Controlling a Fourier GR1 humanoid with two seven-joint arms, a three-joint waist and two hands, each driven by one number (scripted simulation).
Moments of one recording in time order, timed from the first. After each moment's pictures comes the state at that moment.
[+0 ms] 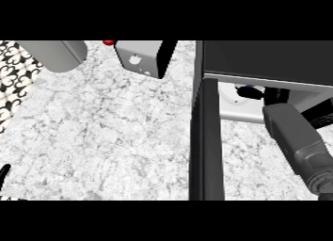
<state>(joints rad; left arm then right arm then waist) 0.48 0.10 0.32 -1.93 0.28 -0.51 -0.31 -0.94 -0.26 -0.20 -0.10 0.15 -0.78 -0.76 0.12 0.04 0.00</state>
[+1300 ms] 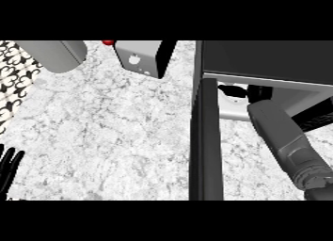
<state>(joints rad) 0.38 0.11 0.31 -1.84 0.23 -0.49 -0.31 -0.99 -0.19 -0.15 -0.07 0.23 -0.83 -0.70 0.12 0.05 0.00</state>
